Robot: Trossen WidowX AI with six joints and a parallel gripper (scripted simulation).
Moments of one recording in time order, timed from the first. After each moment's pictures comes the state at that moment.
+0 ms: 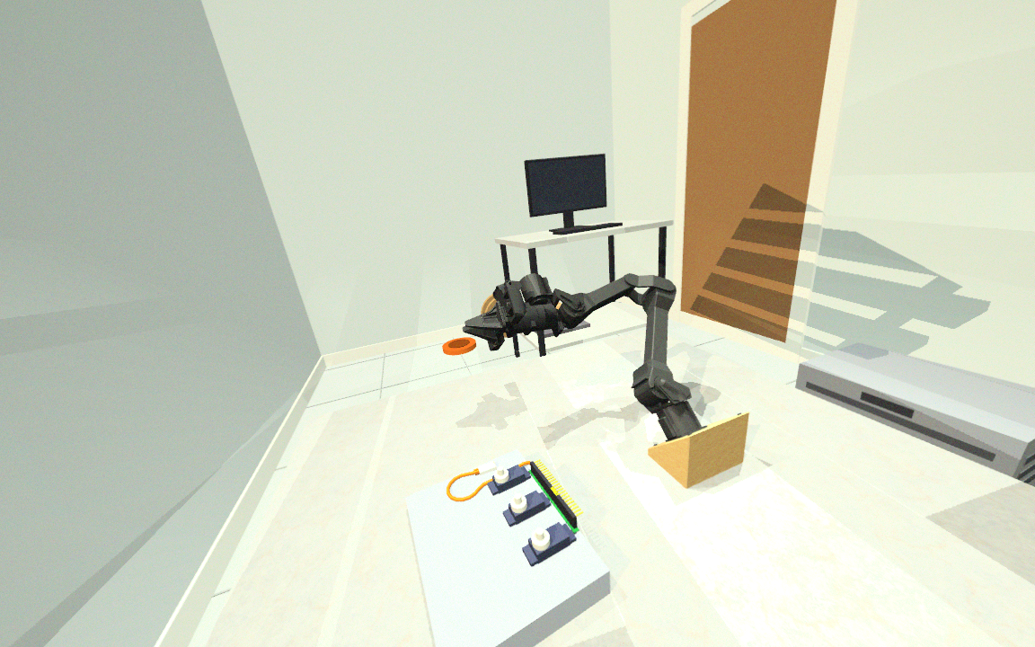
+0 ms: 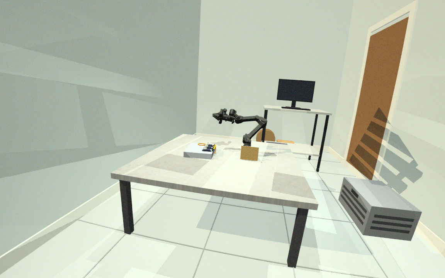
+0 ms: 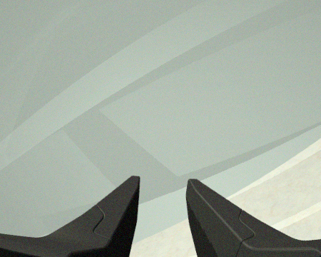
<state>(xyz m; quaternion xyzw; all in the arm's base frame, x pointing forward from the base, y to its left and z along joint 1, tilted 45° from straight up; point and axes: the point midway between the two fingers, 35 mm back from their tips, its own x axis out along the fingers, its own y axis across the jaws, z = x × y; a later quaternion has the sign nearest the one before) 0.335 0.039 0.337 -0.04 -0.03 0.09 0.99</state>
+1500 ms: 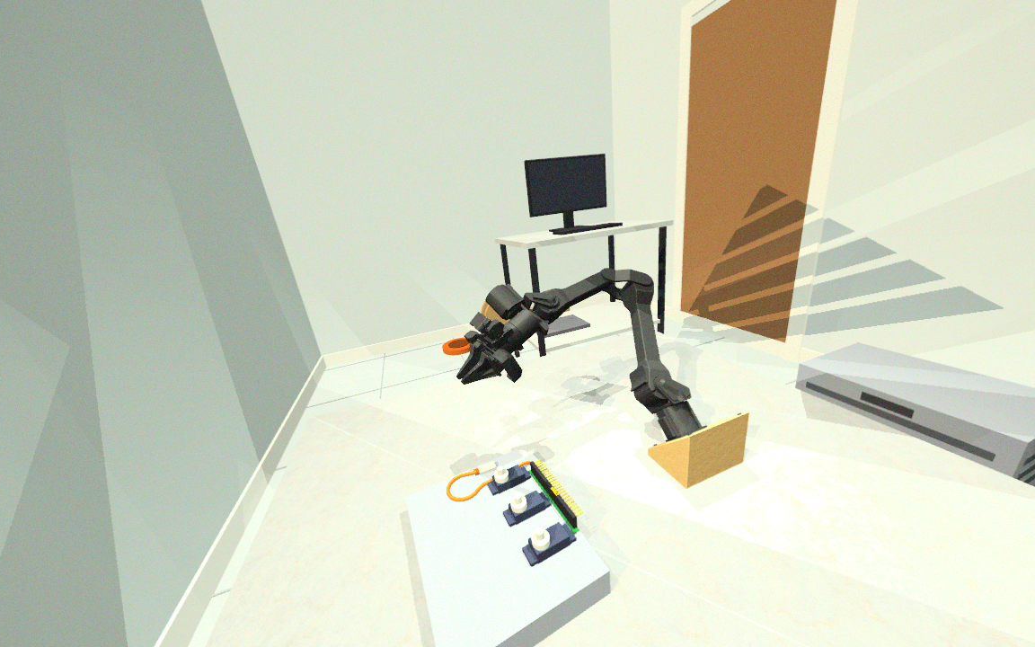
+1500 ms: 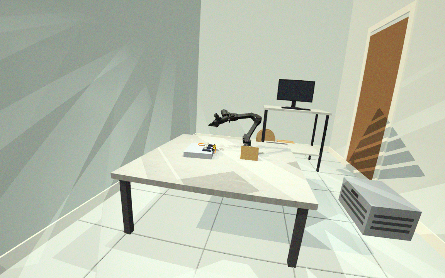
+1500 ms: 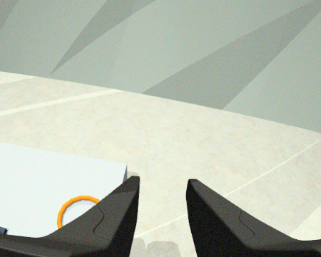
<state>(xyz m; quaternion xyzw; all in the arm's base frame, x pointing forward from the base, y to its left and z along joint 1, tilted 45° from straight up) 0.371 -0.012 0.266 -0.40 0.21 0.01 0.89</state>
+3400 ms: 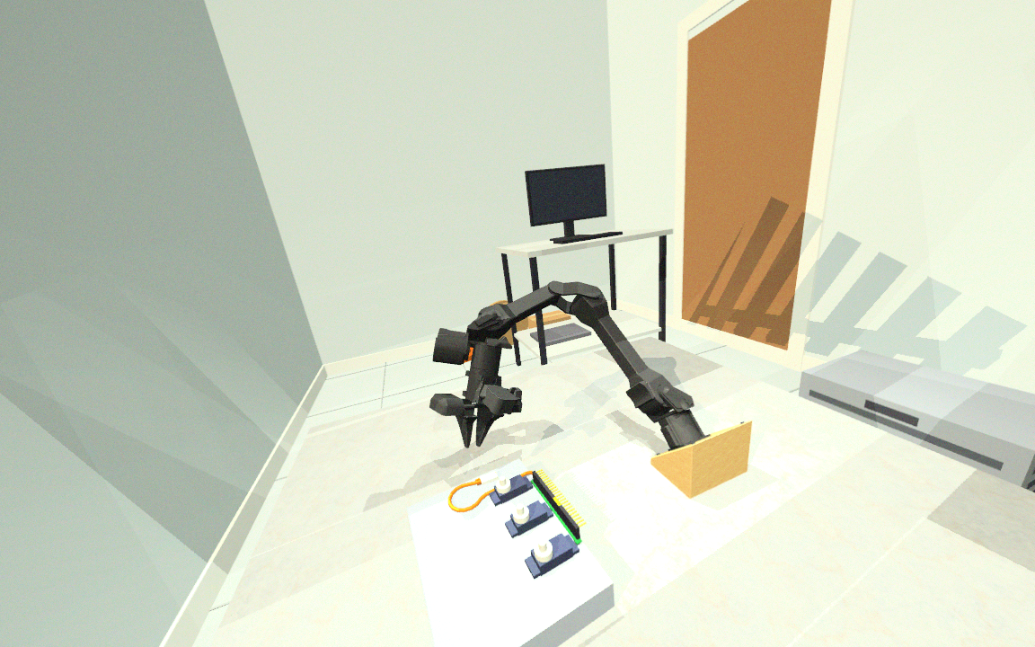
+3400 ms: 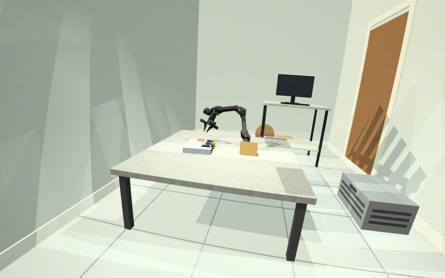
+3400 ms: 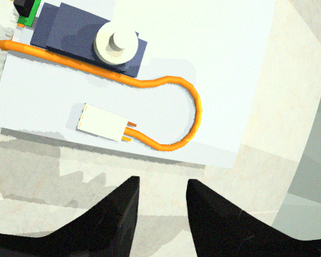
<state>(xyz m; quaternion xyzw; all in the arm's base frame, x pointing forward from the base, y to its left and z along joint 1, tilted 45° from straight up) 0.398 -0.031 0.171 -0.79 0.41 0.36 0.25</state>
